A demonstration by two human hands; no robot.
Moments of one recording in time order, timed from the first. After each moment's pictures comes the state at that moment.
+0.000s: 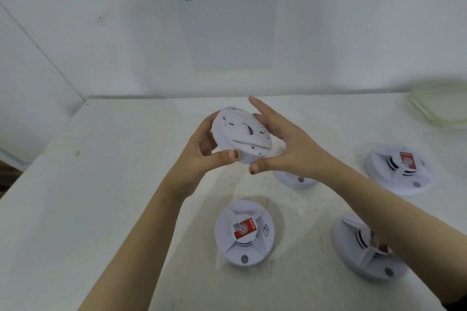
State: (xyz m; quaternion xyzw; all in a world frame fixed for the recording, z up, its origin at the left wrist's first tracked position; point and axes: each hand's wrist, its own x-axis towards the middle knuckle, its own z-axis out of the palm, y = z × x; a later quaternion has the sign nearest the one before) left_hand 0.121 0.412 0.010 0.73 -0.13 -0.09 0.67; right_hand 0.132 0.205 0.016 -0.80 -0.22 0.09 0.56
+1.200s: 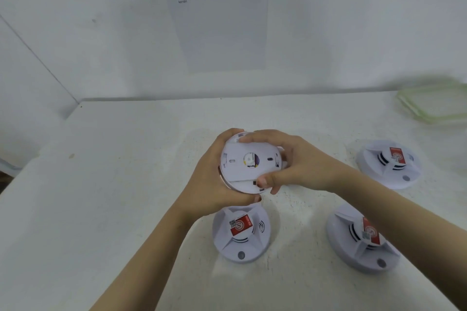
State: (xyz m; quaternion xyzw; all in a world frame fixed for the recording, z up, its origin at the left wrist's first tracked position) left_hand 0.088 0.390 0.000 0.80 -0.18 -0.03 0.57; right_hand 0.110 0.188 0.009 -0.72 -0.23 0.20 0.62
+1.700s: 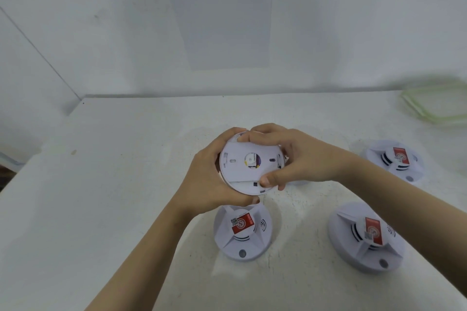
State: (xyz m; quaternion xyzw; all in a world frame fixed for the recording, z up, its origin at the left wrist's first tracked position) left_hand 0.088 0.395 0.007 0.82 -0.18 -0.02 0.55; right_hand 0.120 0.189 0.027 -0.76 -0.29 0.23 0.54
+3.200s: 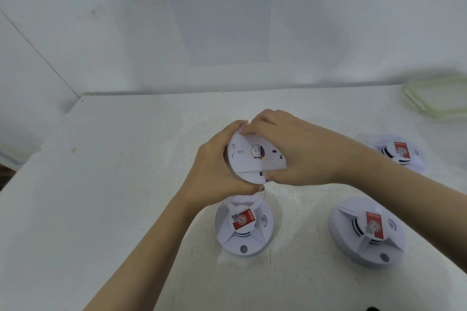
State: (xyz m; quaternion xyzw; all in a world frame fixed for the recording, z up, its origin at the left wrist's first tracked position) left_hand 0.093 0.385 0.006 0.83 -0.18 0.02 0.52; right_hand 0.102 0.199 0.058 -0.91 -0.36 0.03 0.18
